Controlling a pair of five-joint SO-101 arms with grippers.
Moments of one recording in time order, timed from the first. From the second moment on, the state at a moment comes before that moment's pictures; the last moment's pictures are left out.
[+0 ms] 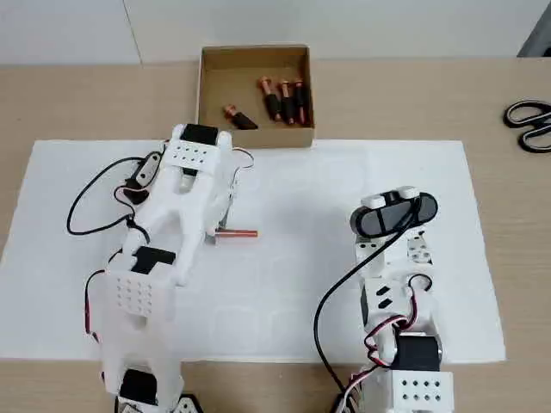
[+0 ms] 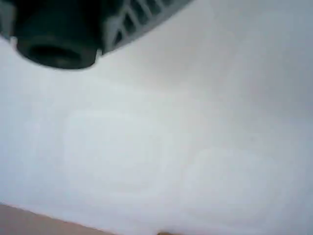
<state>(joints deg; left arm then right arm) 8.1 42.2 -22.5 99.3 89.2 -1.9 -87.3 86.6 34.1 10.2</state>
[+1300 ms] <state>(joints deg) 19.7 -9.2 -25.5 99.7 52.9 -20.5 -87.3 86.6 26.3 10.2</state>
